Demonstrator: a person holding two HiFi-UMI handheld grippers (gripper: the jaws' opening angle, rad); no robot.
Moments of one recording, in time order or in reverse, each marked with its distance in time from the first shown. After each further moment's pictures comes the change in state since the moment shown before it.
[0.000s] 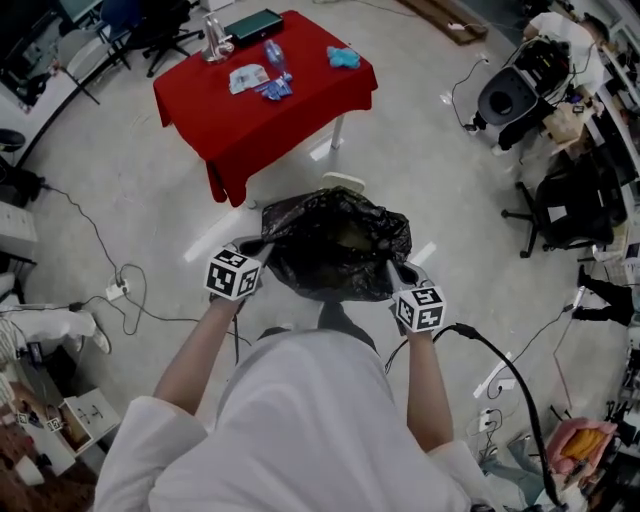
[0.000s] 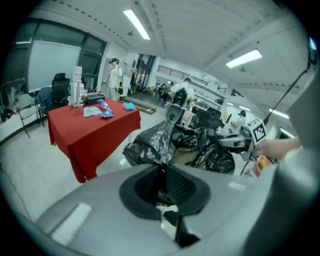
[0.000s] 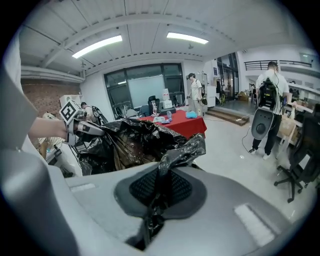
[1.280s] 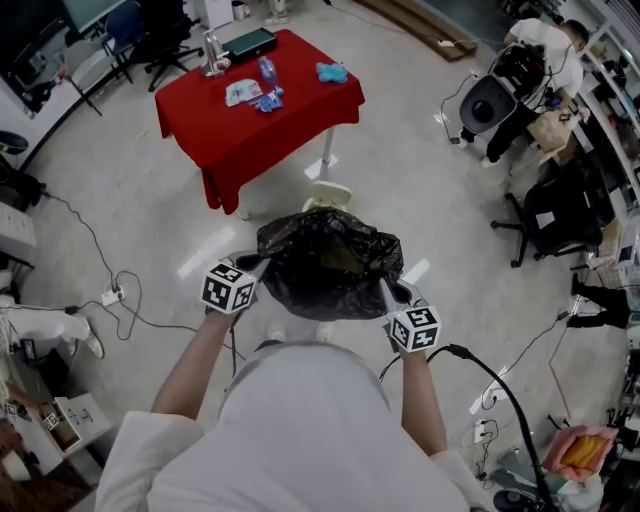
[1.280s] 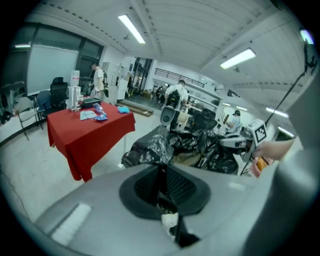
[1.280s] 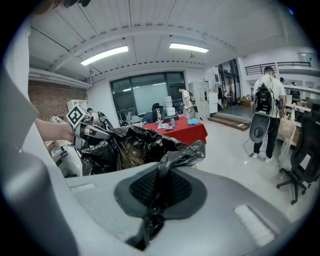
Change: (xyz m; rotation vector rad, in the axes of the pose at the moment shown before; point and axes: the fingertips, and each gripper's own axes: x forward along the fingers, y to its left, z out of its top) left arm -0.024 -0.071 -0.011 0.024 -0.029 -0.012; right arm -0.079 0.011 -0.015 -0.014 -0.086 0.038
